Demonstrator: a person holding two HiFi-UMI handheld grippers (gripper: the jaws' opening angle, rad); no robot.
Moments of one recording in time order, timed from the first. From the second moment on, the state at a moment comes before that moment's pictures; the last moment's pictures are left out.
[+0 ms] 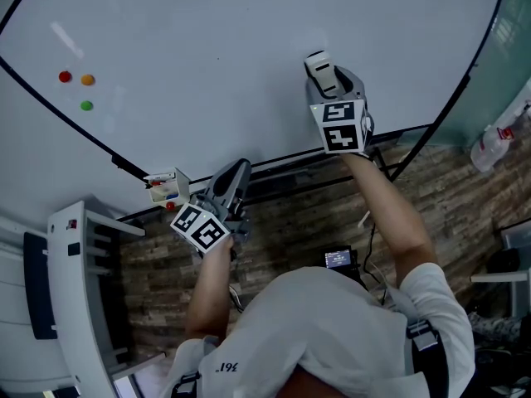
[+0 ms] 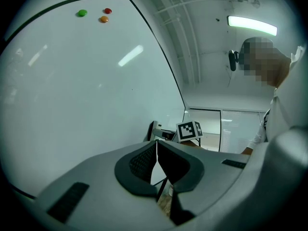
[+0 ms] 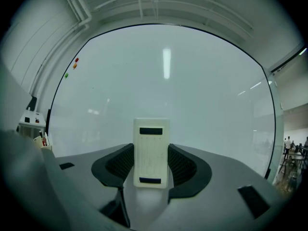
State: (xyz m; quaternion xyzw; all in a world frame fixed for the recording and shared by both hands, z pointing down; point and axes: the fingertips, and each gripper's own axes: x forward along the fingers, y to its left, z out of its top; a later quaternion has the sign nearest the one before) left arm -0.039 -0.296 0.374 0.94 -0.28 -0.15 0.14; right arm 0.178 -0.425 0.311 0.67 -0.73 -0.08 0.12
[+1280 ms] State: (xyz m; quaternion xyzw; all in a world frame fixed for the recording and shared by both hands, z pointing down) left arm 0.032 -0.283 0.398 0.92 -0.30 -0.16 0.16; right arm 0.236 -0.362 0.320 0.59 -0.81 -0.06 0.04
